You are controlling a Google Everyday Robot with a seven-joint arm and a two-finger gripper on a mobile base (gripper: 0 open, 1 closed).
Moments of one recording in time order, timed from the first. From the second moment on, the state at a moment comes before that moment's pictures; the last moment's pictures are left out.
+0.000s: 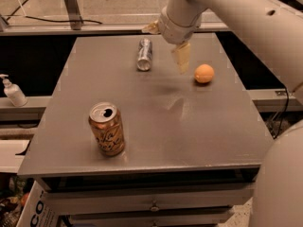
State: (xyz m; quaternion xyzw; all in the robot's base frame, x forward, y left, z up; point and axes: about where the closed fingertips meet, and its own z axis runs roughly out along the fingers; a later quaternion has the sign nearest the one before) arm 0.688 -0.042 0.887 -0.89 0.40 -0.11 0.19
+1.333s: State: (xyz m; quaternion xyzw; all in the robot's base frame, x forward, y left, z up) arm 0.773 0.018 0.855 -0.94 0.25 -0.19 0.09
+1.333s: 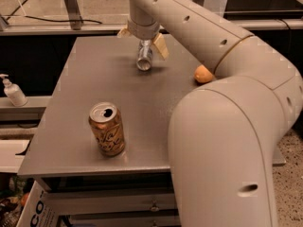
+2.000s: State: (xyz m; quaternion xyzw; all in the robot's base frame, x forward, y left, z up) arm 0.790 0.003 0.841 -0.95 0.25 -0.19 0.06
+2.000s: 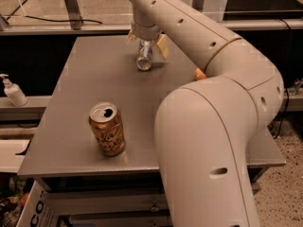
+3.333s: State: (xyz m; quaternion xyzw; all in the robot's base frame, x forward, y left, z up) arm 0.768 -0.009 0.858 -0.95 0.26 -0.16 0.07
